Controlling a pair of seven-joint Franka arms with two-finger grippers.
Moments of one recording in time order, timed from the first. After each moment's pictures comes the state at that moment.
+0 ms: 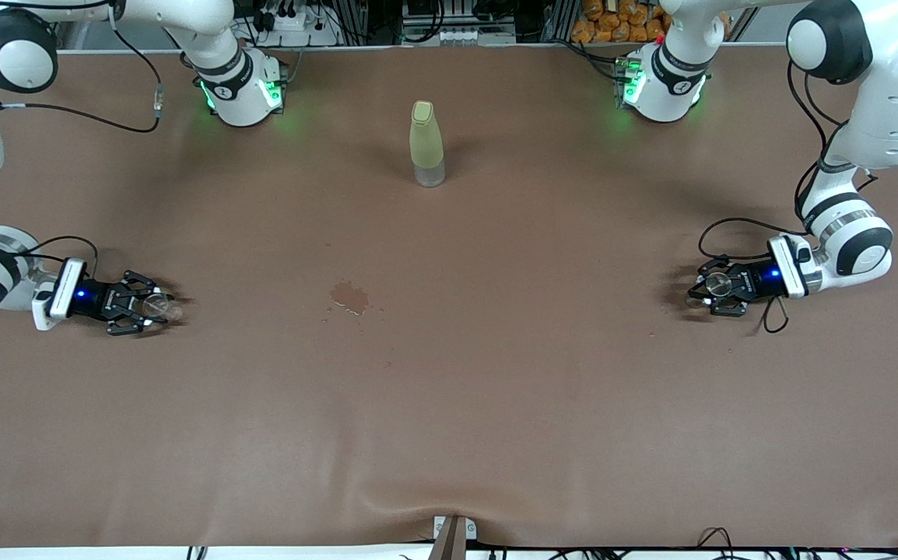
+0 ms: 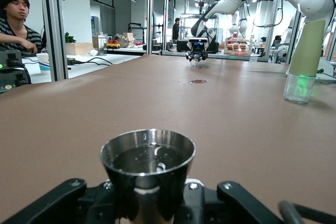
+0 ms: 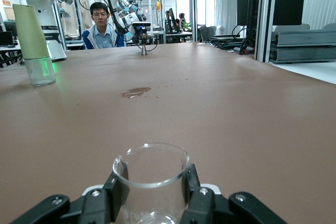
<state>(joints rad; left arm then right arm) 0.16 0.79 0.28 -1.93 -1.37 1.45 2.71 -0.67 0.96 0.09 -1.59 0.98 1.54 -2.57</state>
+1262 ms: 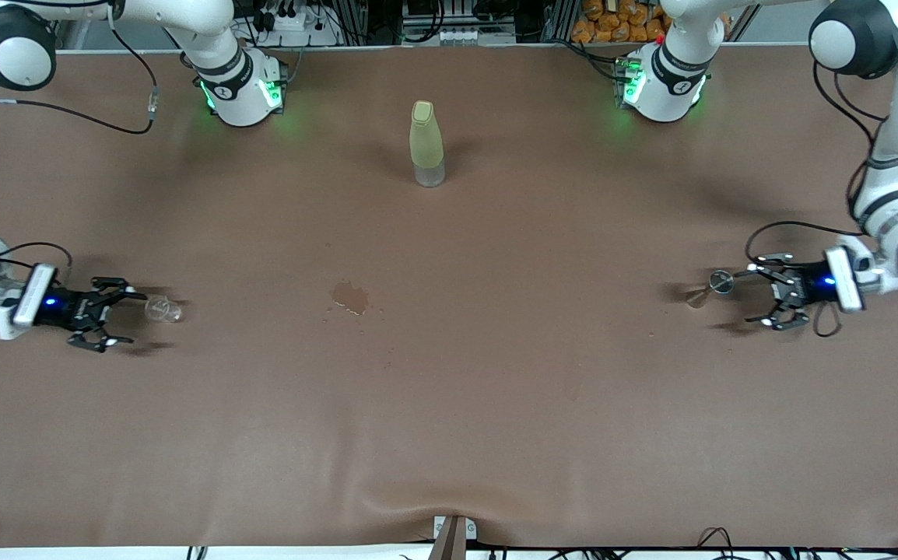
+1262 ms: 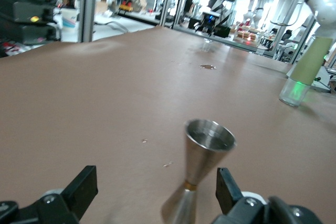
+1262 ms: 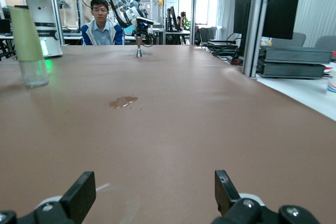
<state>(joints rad) 0.29 0.78 0.29 -1.71 -1.20 1.45 2.32 -0.67 0.92 0.10 -1.45 0.98 1.47 -2.46</state>
